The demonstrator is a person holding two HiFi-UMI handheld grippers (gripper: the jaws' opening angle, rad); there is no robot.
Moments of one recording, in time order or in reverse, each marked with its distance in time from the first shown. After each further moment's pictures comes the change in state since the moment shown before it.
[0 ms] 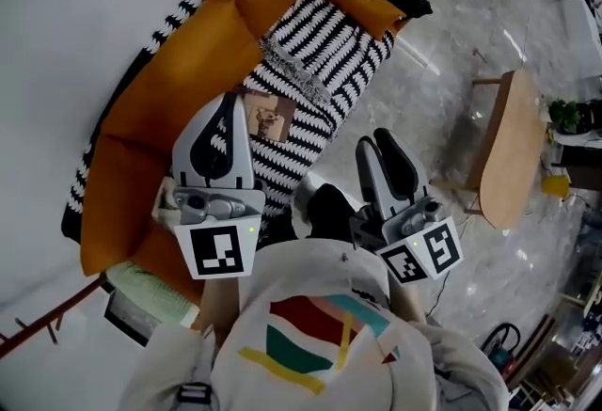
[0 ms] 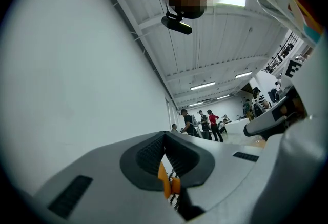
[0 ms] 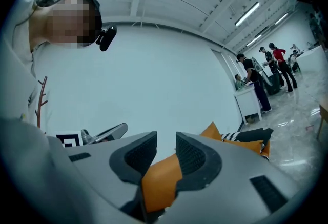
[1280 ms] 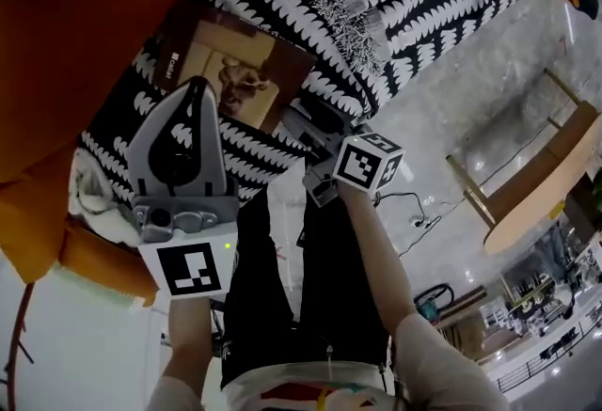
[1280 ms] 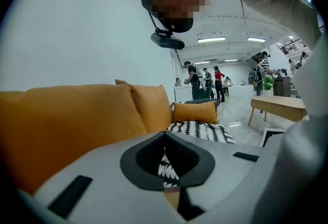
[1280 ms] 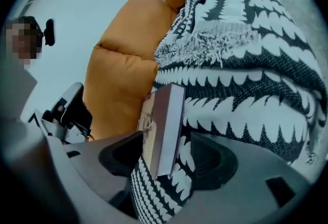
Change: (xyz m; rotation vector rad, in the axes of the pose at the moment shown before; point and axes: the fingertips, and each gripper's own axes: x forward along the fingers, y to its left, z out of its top) left arm 0.049 -0.016 -0.472 -0.028 0.469 0.041; right arm 0.131 -0.227 -0.583 0.756 0.852 0.047
